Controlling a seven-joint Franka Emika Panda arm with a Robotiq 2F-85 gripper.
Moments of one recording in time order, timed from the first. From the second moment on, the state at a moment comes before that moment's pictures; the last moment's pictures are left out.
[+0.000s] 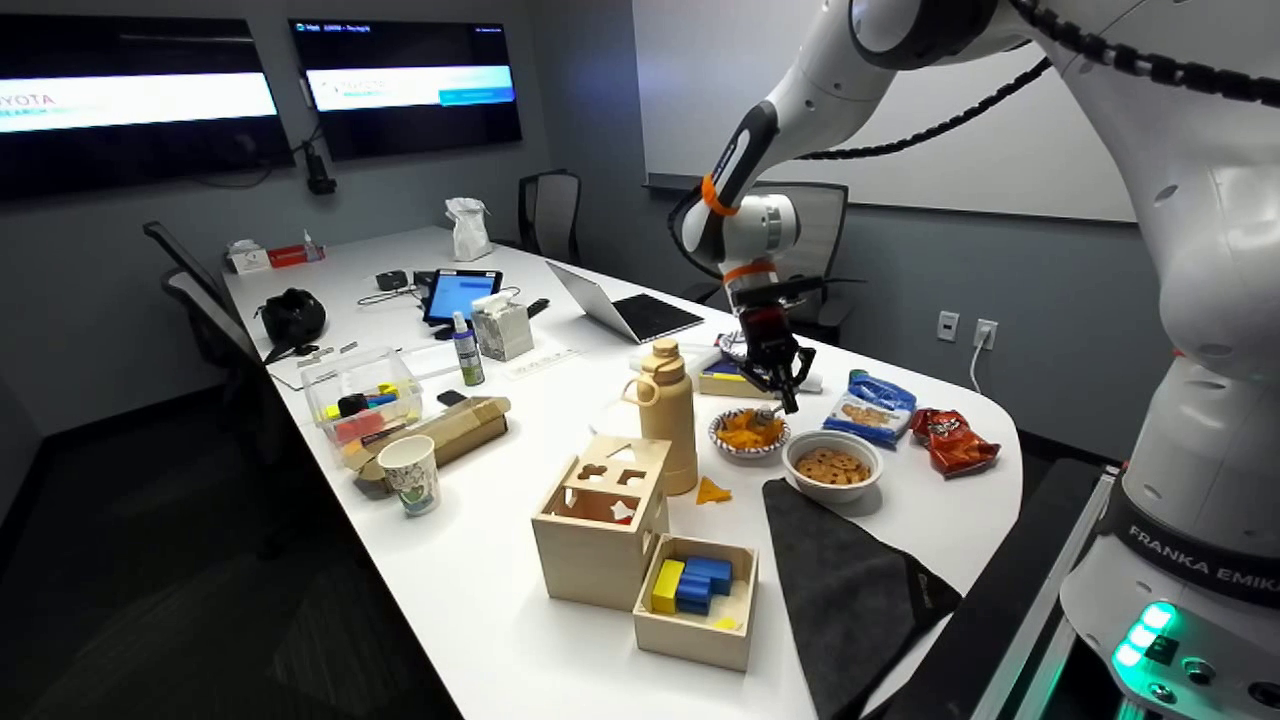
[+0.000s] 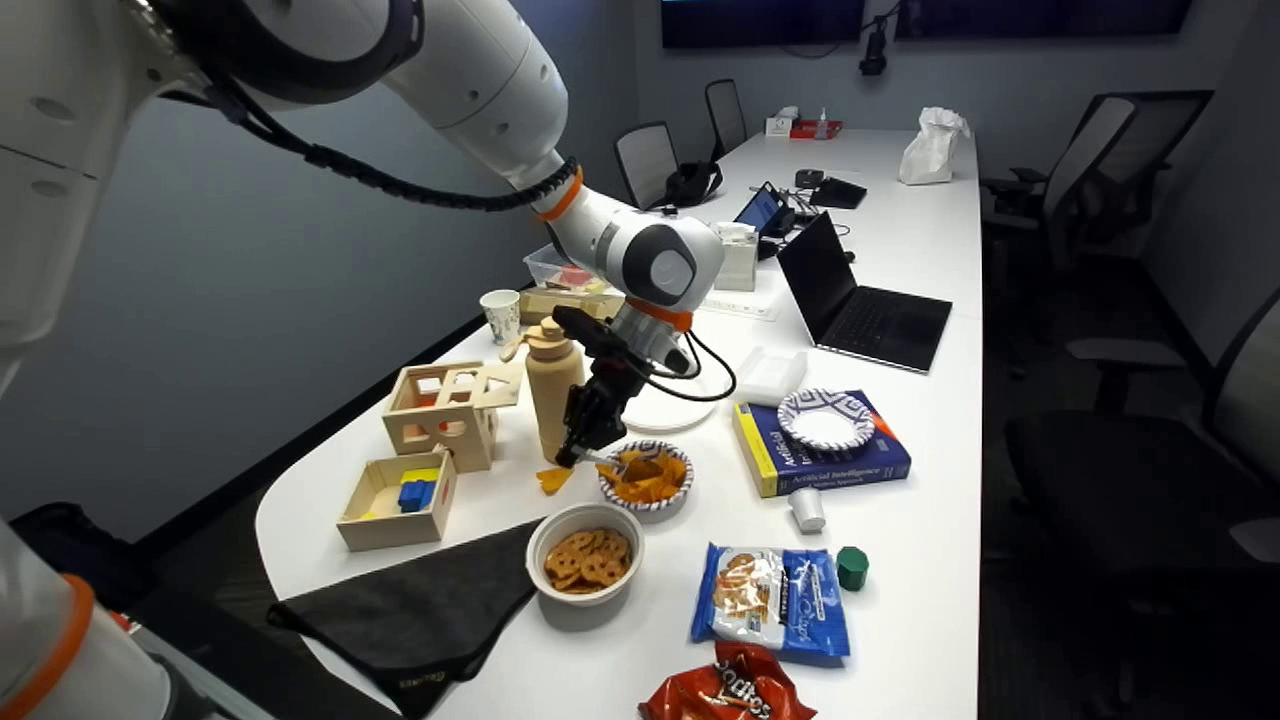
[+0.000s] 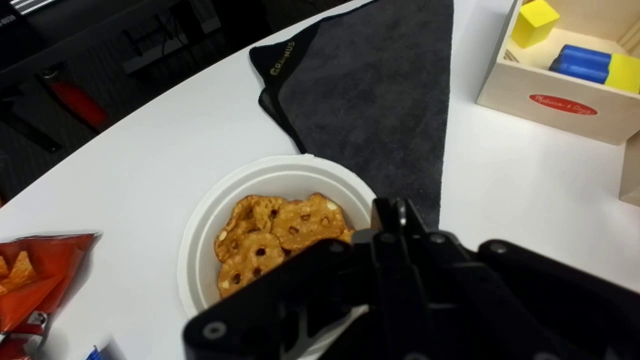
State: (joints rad) arm -0.15 0.66 -0.12 -1.79 0.21 1.70 0.22
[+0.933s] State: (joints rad) arm -0.17 0.70 -0.12 -1.70 0.22 1.42 0.19
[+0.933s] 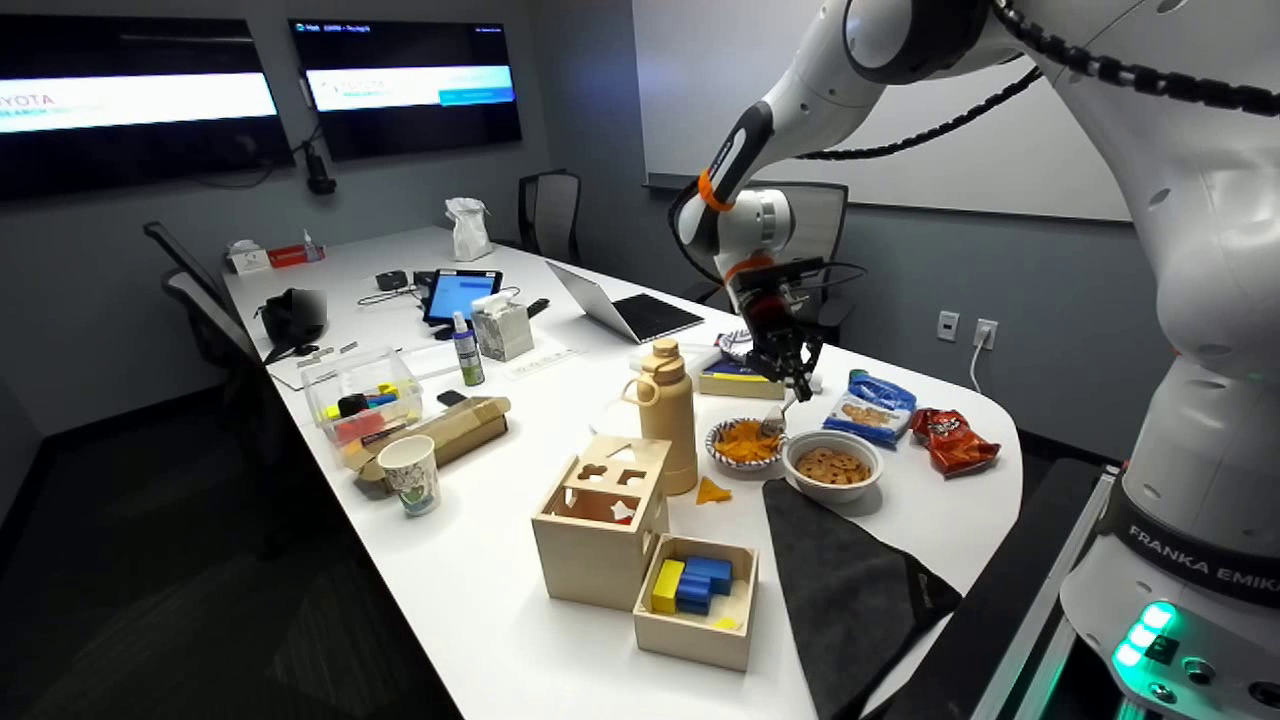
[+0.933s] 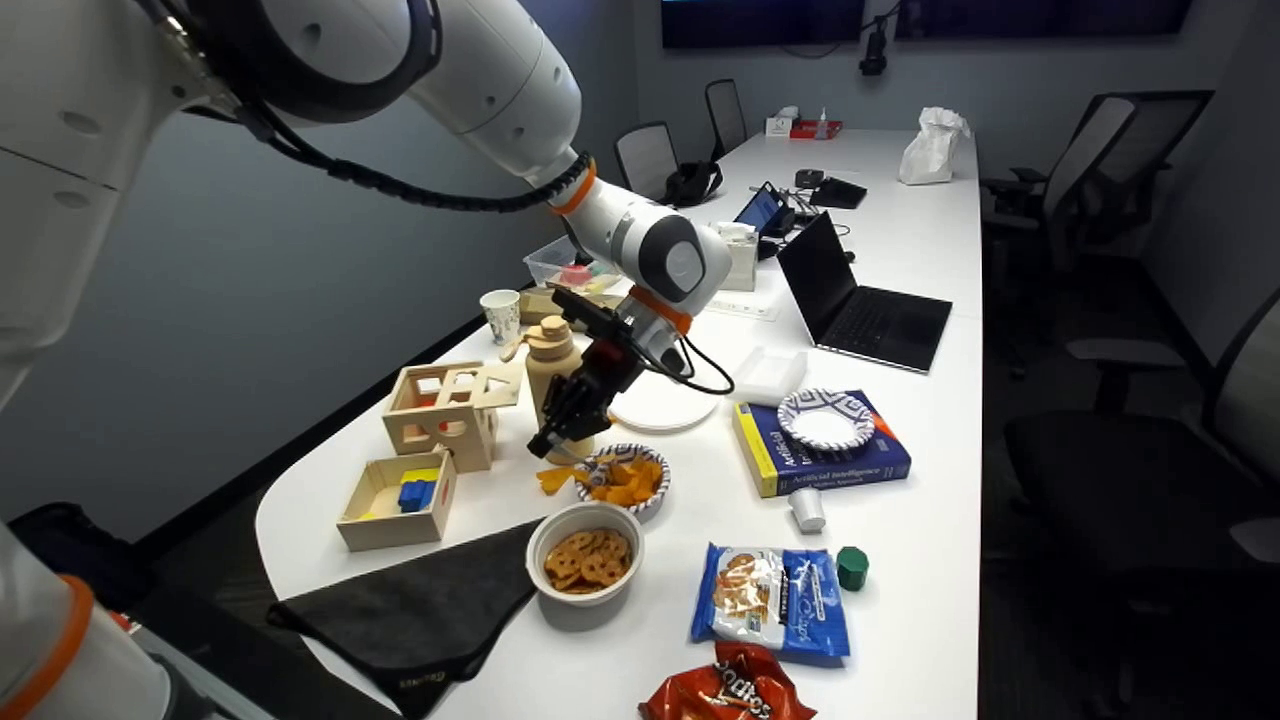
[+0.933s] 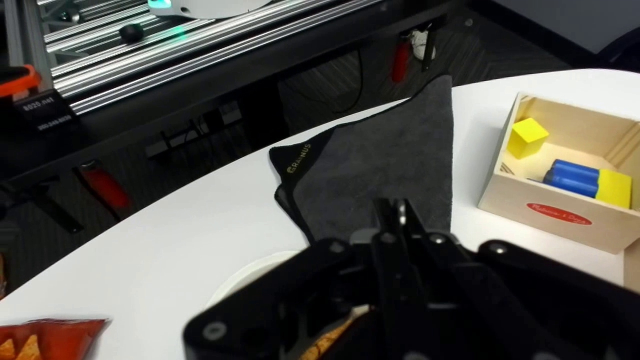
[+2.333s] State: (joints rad) arm -0.20 0.75 -0.08 -1.65 0.31 1.34 0.05
